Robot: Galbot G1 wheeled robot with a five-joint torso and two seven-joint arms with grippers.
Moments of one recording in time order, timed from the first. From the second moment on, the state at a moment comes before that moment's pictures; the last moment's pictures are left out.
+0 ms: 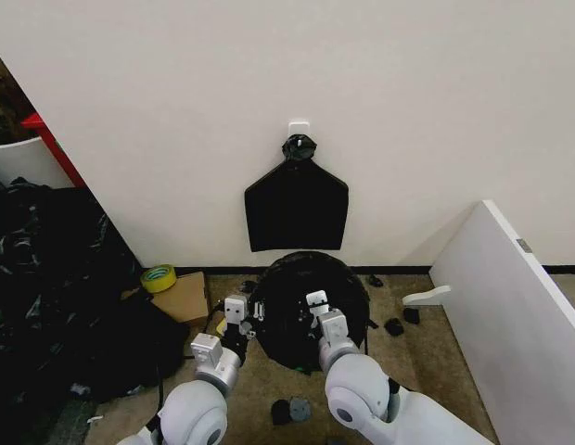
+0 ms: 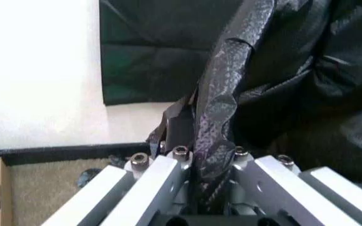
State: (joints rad) left arm 1.30 -0.99 -0.02 -2.12 -0.57 0.04 -0.38; right arm -0.97 1.09 -0.33 1.99 0.58 -0.60 0.76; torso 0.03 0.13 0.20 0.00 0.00
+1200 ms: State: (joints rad) left arm 1.31 -1.00 0.00 -2.12 -0.57 0.05 -0.37; right arm -0.94 1.12 -0.39 1.93 0.50 -0.65 0.74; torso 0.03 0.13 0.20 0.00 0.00
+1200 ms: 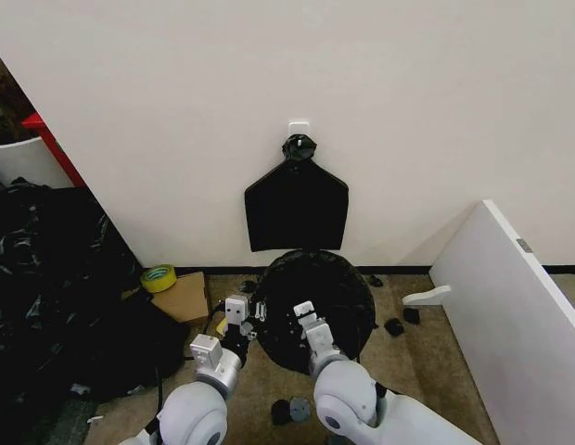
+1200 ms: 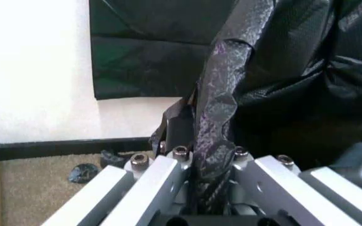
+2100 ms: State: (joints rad) left arm 1.29 -1.01 -0.02 -2.09 -0.60 0.05 -0.38; right arm -1.02 1.05 -0.37 2.03 0.34 -0.36 0.58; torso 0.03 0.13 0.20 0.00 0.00
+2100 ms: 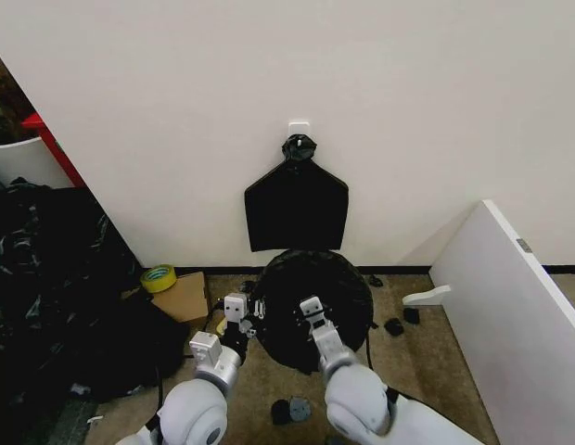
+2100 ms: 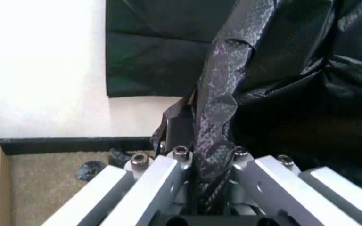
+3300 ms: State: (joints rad) left arm 1.33 -1.00 0.00 -2.11 -0.56 0.05 -0.38; right arm -0.97 1.08 -0.33 2.02 0.50 -0.46 0.63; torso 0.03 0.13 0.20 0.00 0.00
